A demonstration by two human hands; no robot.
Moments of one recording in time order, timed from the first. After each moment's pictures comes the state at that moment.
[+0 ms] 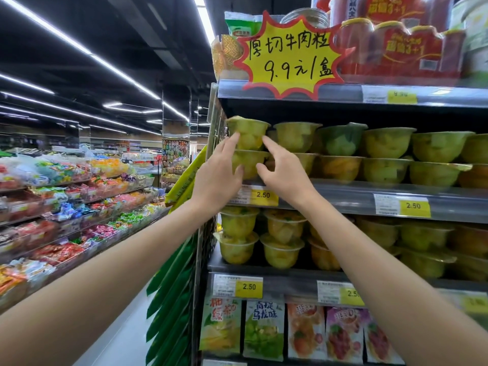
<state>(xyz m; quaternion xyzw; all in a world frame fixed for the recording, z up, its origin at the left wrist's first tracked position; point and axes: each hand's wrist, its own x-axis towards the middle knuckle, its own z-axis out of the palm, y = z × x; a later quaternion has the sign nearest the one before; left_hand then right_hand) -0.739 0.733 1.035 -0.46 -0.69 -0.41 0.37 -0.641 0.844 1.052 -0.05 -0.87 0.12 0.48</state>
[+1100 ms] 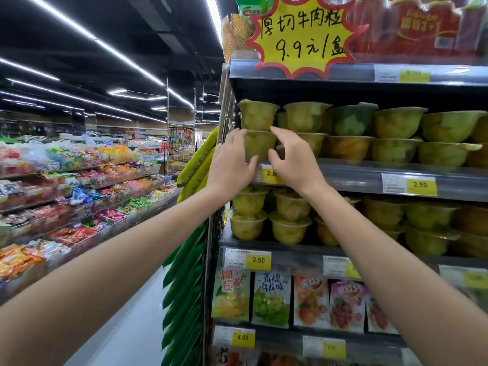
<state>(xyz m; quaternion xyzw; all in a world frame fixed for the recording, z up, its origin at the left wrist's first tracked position) -0.737 0.736 1.019 -0.47 -0.70 -0.41 0.35 -0.639 0.841 1.035 -0.05 -0.85 0.07 0.51</state>
